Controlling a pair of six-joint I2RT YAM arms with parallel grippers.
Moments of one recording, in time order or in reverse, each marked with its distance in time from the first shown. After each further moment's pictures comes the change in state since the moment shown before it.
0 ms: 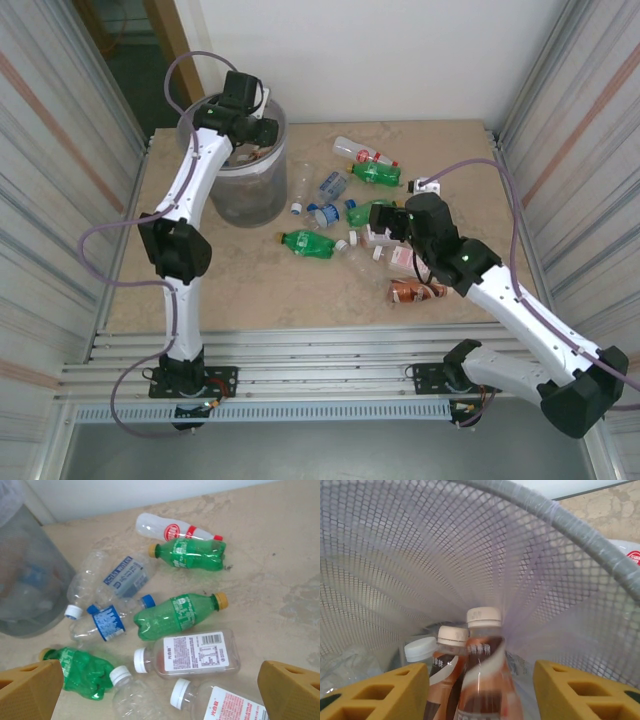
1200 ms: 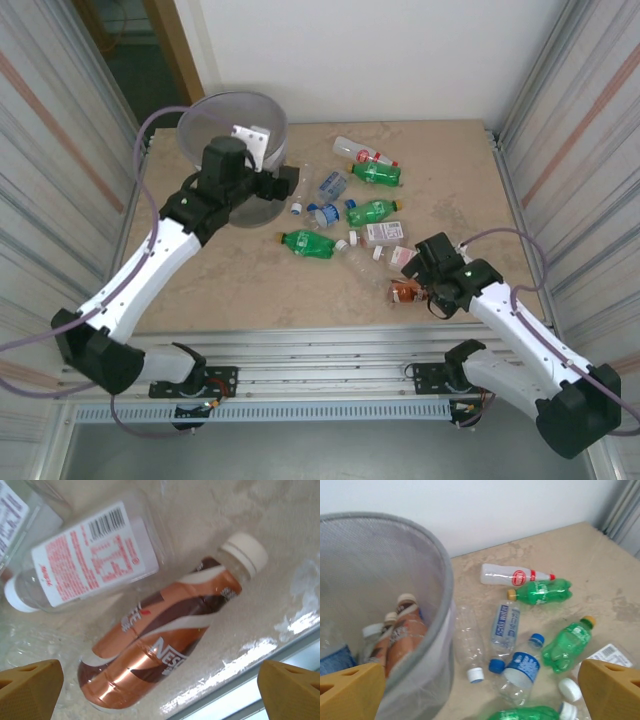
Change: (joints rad) left arm -0.229 -0.841 -1.022 0.548 -0.020 -0.097; right arm -0.123 -0.101 -0.277 -0.443 -0.168 0.722
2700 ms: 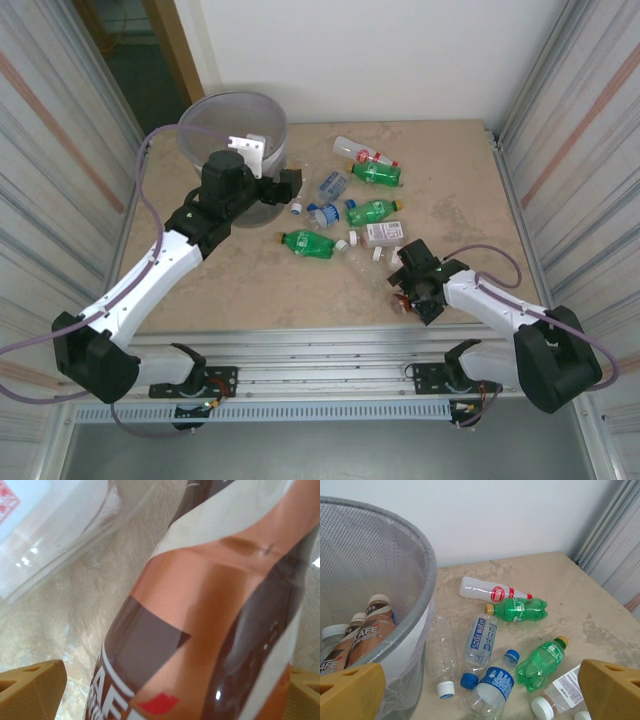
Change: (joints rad) left arm 0.000 -0.025 -0.129 0.198 0.041 -0.089; right arm 0.008 0.274 -0.138 0.293 -0.130 0.151
